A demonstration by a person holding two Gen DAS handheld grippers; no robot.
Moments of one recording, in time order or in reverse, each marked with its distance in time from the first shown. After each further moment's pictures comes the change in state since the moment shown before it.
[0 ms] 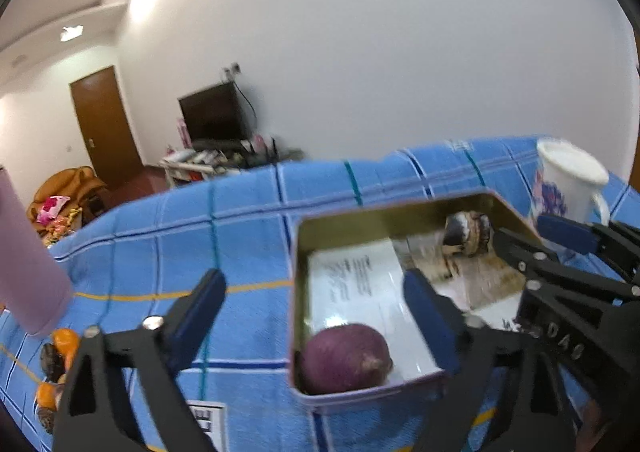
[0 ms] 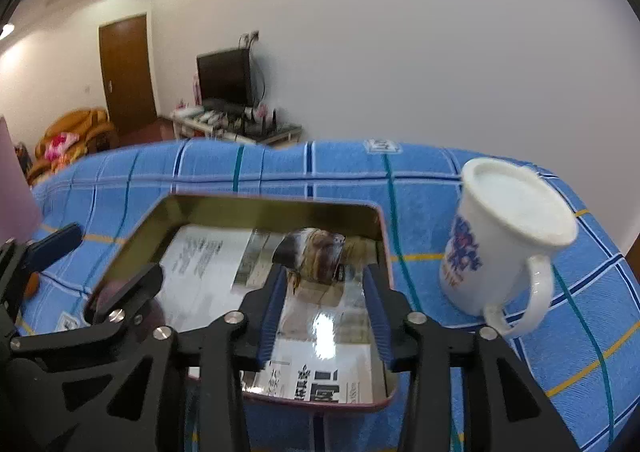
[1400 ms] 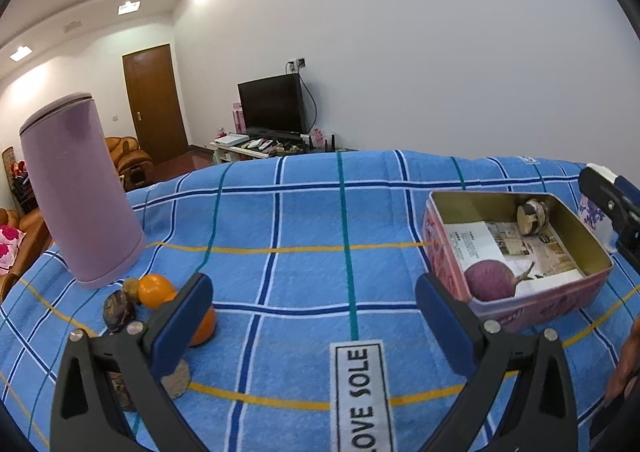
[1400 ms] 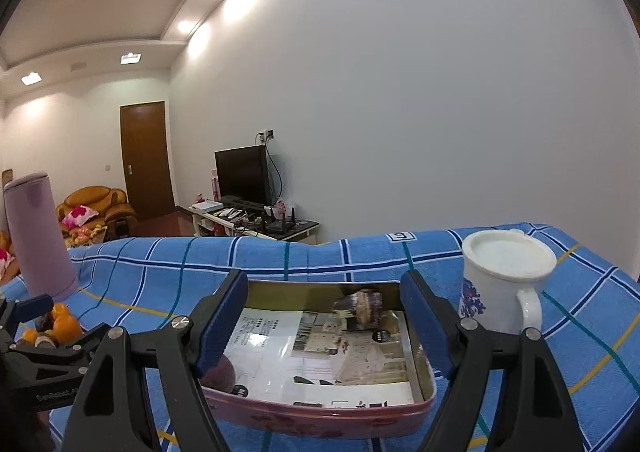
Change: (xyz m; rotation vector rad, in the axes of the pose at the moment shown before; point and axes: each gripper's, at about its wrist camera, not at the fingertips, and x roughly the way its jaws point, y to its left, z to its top) left arm -0.035 0.100 -0.049 -0.124 0.008 0.133; right arm -0.059 0.026 -0.017 0.037 -0.358 0.060
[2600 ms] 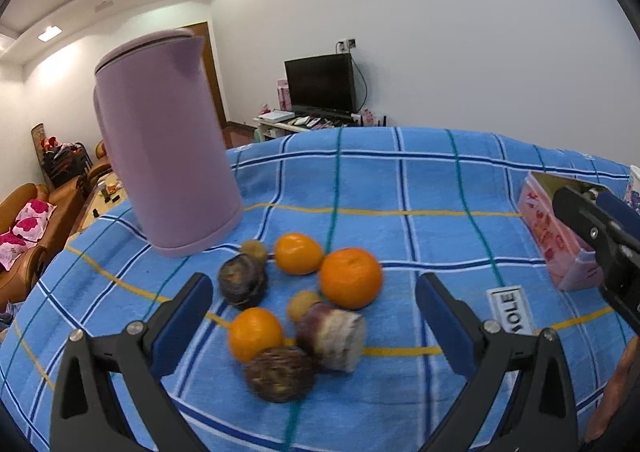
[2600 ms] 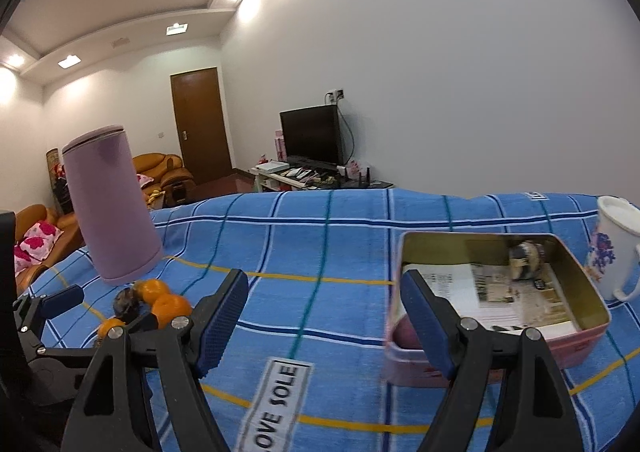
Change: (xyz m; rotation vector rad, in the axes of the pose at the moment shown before) left arm -0.006 0.117 -0.024 -0.058 0.081 0.128; right arm 0.007 0.144 -0.017 -0.016 0.153 0.223
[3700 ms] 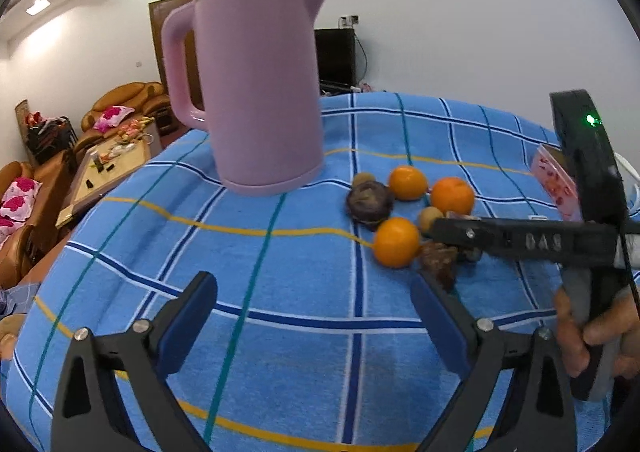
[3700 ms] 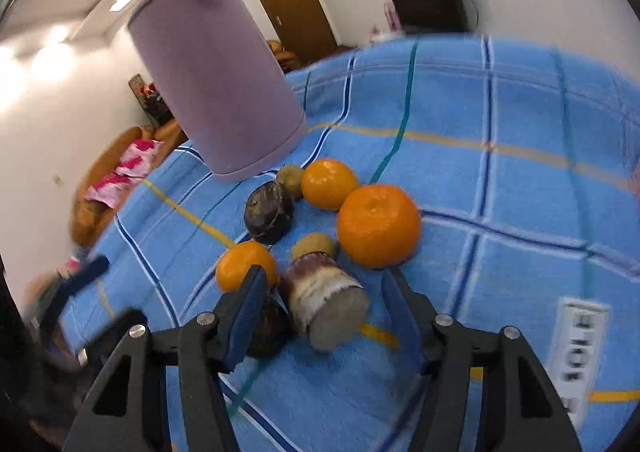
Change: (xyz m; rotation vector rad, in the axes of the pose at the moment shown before) left arm -0.023 0.127 -0.038 -0.017 0.110 -0.101; right arm 0.095 0.122 -0.035 0.059 0.537 0.476
